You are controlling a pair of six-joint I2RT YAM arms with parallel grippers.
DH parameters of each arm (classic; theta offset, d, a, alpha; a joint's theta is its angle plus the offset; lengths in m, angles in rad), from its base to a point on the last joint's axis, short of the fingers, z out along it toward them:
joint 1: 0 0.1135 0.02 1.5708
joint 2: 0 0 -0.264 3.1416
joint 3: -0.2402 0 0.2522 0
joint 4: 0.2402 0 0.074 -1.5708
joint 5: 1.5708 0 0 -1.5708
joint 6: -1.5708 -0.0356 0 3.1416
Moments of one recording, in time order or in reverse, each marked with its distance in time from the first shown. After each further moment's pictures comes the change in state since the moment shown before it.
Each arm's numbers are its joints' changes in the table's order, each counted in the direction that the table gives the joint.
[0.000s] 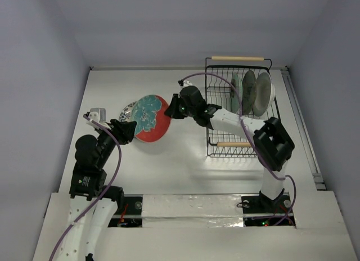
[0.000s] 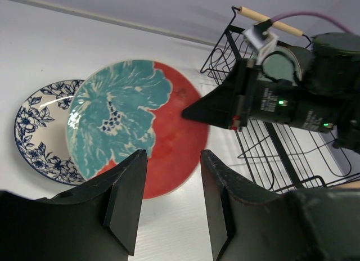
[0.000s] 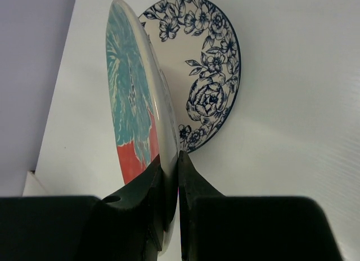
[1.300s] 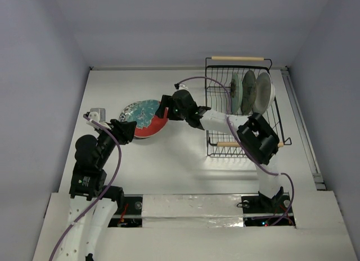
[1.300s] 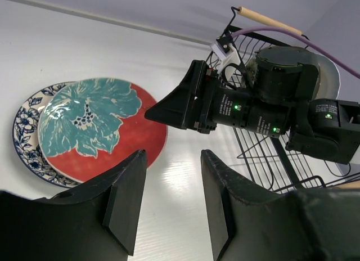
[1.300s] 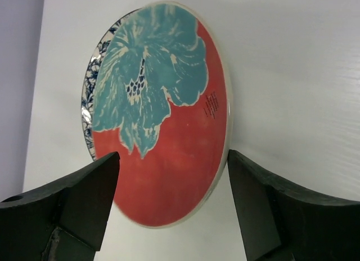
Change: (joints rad) left arm 0.000 0.000 0.000 -0.001 0.001 0.002; right arm 0.018 -0.209 -0.089 -0.068 0.108 -0.092
